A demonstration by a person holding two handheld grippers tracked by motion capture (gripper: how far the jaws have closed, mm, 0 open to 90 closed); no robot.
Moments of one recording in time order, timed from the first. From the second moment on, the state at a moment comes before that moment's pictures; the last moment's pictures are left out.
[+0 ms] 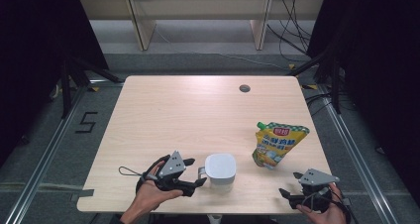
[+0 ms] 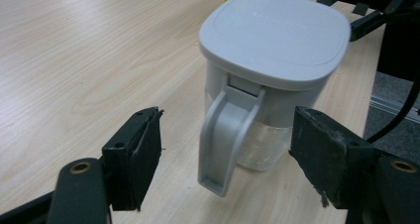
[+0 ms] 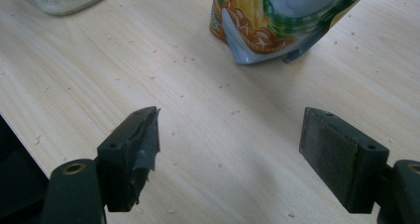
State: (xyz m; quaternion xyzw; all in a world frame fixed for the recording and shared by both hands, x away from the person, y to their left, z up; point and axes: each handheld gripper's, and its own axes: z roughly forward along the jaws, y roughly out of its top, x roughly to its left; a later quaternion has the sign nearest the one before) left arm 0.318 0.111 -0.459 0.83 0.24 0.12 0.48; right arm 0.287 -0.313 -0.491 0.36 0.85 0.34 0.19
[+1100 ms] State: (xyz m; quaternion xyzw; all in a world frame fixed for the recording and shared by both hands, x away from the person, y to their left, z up) left arm 0.318 0.094 -0.426 0.81 0.25 0.13 0.51; right arm 0.286 -0.305 -0.486 0.36 0.83 0.38 0.18
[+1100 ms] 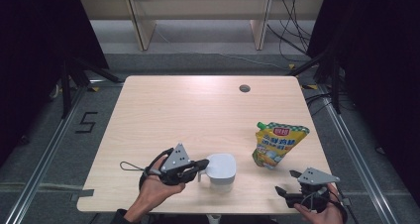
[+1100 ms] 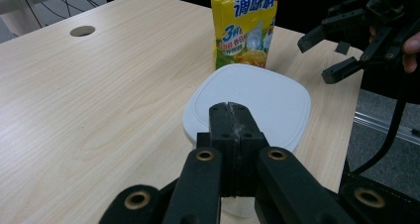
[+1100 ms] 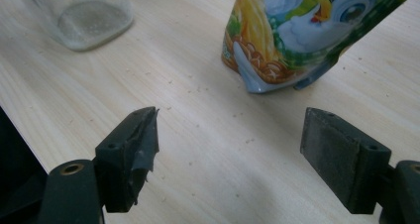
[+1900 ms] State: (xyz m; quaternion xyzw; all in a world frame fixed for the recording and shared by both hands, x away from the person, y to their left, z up) left arm 0.319 0.097 -0.435 0.80 0.26 0.13 0.52; right arm 0.280 -0.272 -0.471 0.29 0.81 0.48 0.16
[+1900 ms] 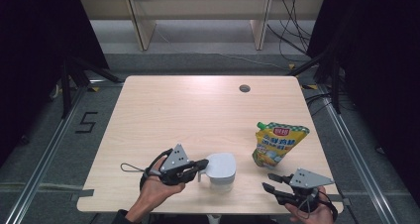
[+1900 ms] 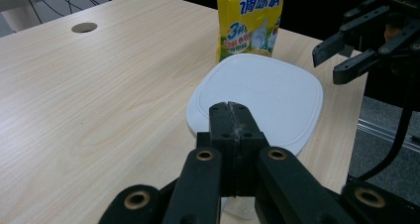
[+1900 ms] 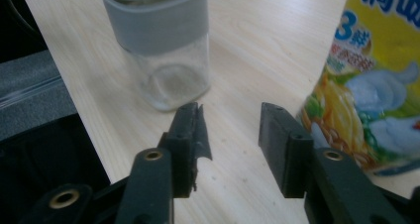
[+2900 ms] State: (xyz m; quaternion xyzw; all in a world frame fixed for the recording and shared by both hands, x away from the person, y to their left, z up) left arm 0.318 0.099 -0.437 0.80 0.27 0.13 0.52; right arm 0.290 -0.234 -0.454 0.26 0.80 0.52 0.15
